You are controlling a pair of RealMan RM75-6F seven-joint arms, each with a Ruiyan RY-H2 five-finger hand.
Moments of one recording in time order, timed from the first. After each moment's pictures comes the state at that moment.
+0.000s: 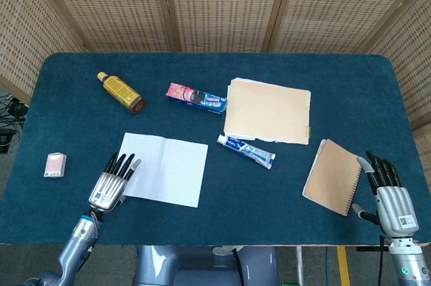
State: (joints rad) left arm -0.34 -1.69 0.01 -1.19 1.53 1.25 0.48; right arm 0.07 -1.16 0.06 -1.62 -1.57 1.53 0.11
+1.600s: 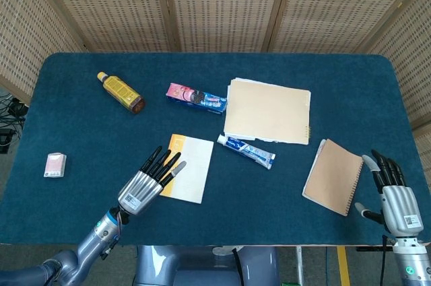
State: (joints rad) left arm -0.48 -1.73 0.00 -1.24 1.85 1.42 0.62; right arm 0.07 -1.15 0.07 -1.63 -1.56 1.54 0.16
